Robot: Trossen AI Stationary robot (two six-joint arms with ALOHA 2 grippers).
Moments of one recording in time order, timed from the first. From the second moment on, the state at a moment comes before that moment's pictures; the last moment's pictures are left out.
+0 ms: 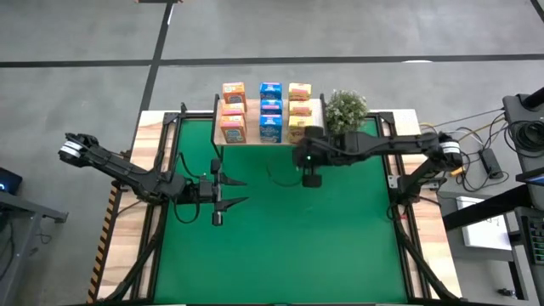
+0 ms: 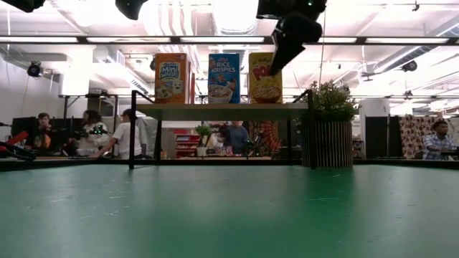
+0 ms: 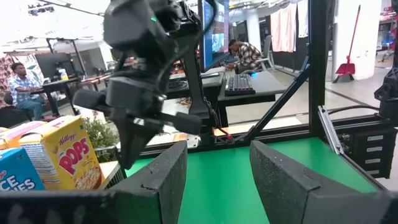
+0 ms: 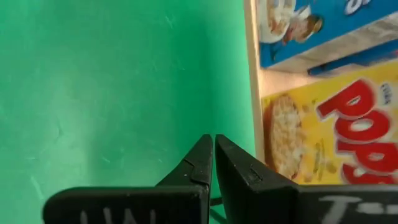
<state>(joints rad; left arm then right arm) -0.35 1.03 0.54 0.56 -0.40 0.17 -0.08 1.57 1.43 -0.85 0.30 -0.21</state>
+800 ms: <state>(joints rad) -0.35 1.03 0.54 0.53 -0.40 0.17 -0.04 1.48 0.94 -0.11 0.61 -0.20</state>
